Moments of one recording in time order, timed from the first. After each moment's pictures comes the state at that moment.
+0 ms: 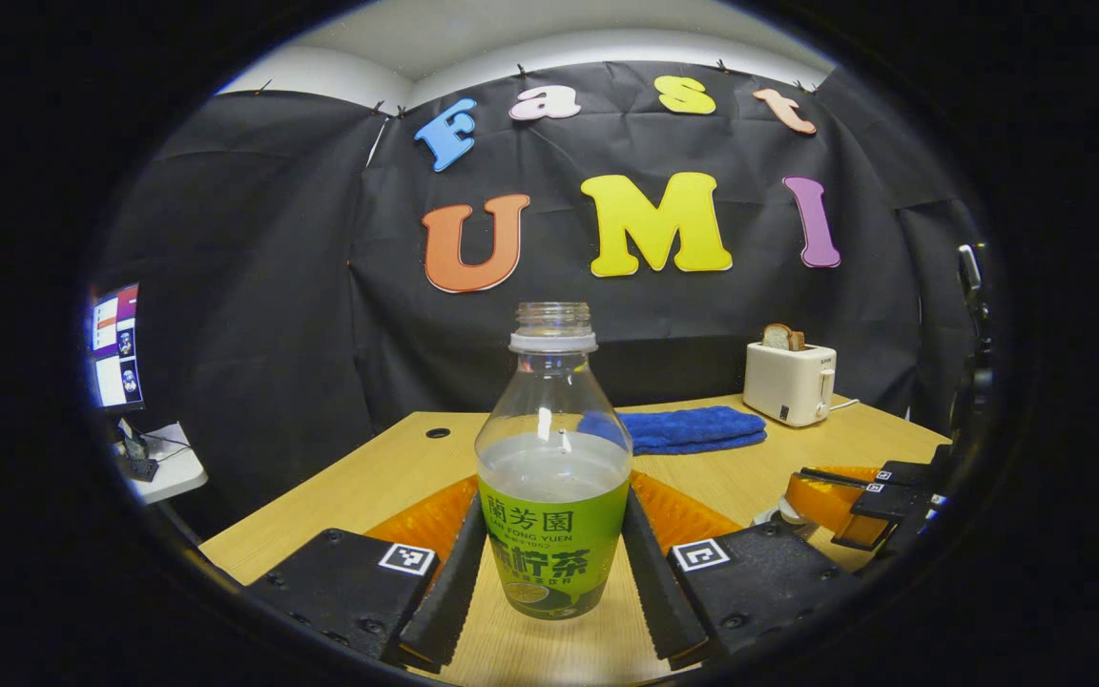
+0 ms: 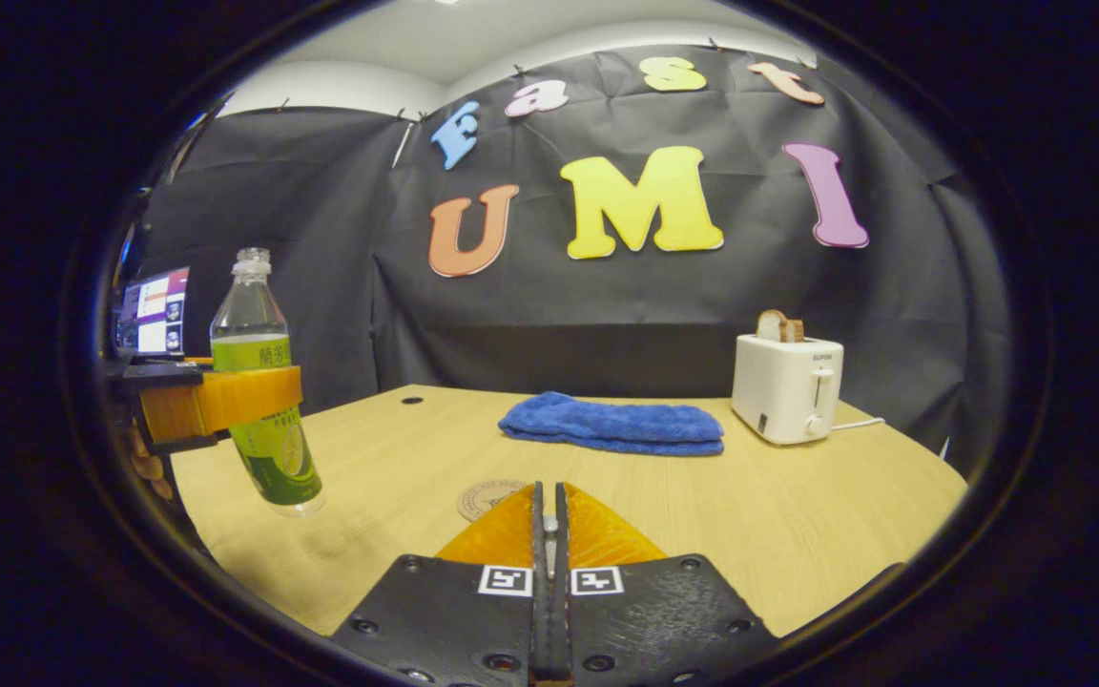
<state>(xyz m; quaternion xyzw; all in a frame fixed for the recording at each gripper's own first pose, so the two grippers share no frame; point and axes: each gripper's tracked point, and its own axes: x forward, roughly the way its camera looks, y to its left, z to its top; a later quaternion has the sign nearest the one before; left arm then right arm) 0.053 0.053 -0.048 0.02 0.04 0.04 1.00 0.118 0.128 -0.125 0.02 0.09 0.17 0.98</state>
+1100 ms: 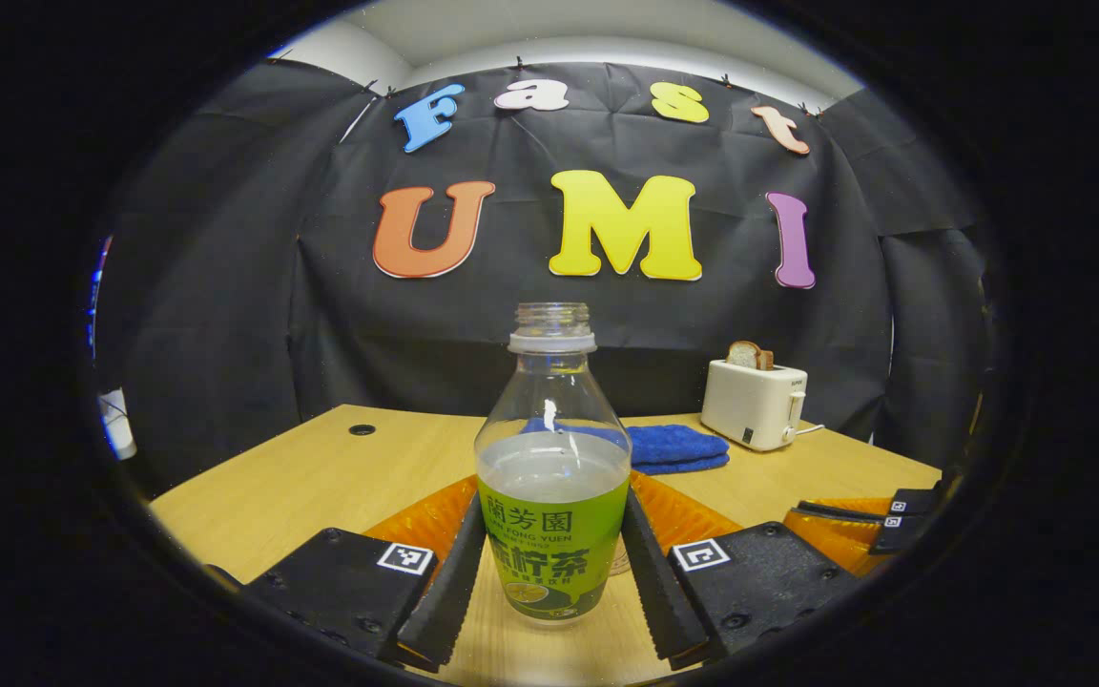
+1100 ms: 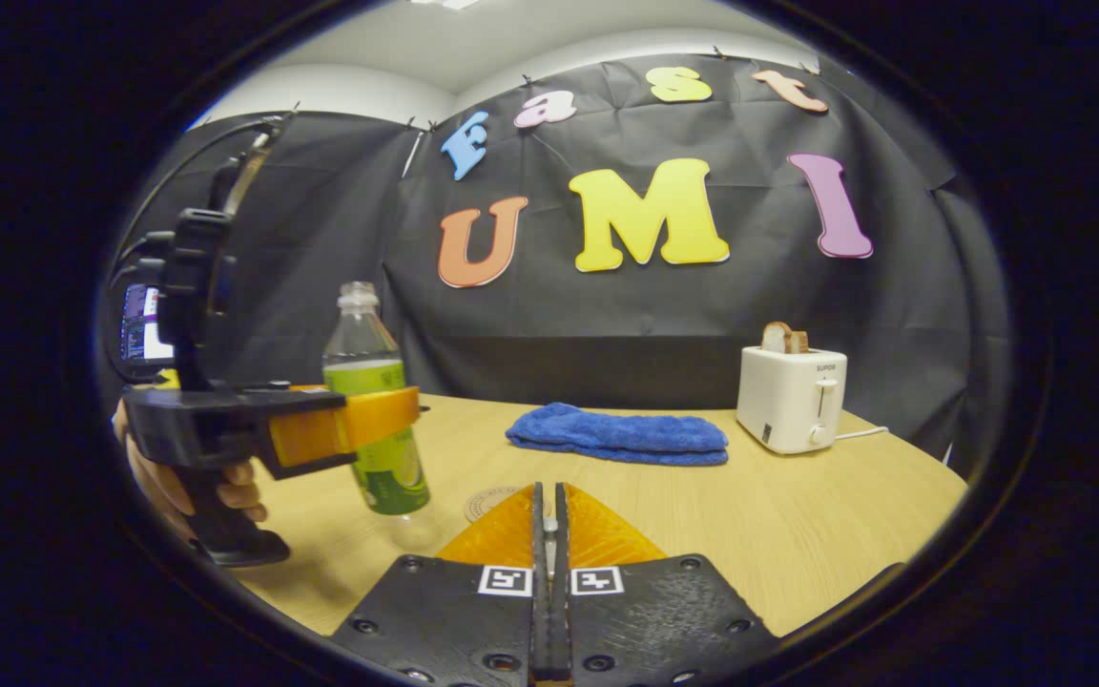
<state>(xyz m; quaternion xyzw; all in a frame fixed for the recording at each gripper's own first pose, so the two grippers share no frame) 0.134 0.005 -0.064 -0.04 0.02 -0.05 1.00 0.102 0.136 -0.106 0.02 0.05 0.19 0.98</state>
